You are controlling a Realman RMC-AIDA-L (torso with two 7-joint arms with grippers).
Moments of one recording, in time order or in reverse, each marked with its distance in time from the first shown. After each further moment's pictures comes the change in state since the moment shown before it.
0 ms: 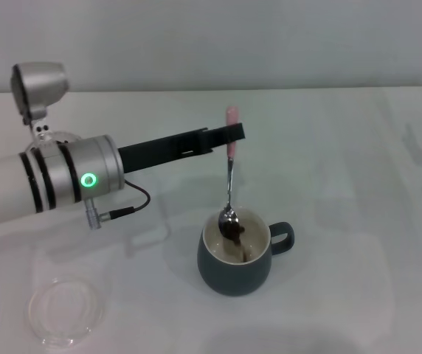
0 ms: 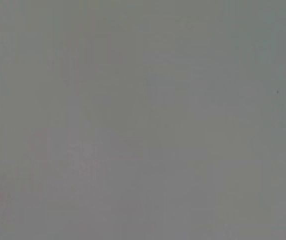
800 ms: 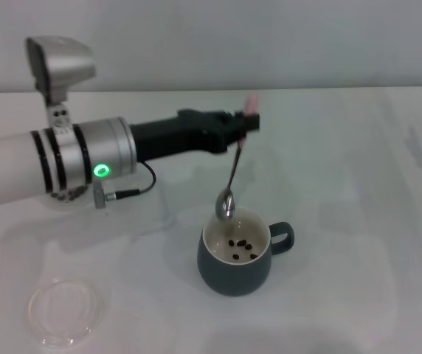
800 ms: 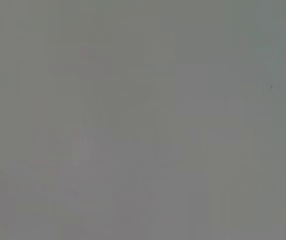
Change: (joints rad) left arm 0.036 -0.002 0.186 0.171 -0.108 0.059 0.226; right arm -0.012 0.000 -0.001 0.000 0.000 -0.003 0.002
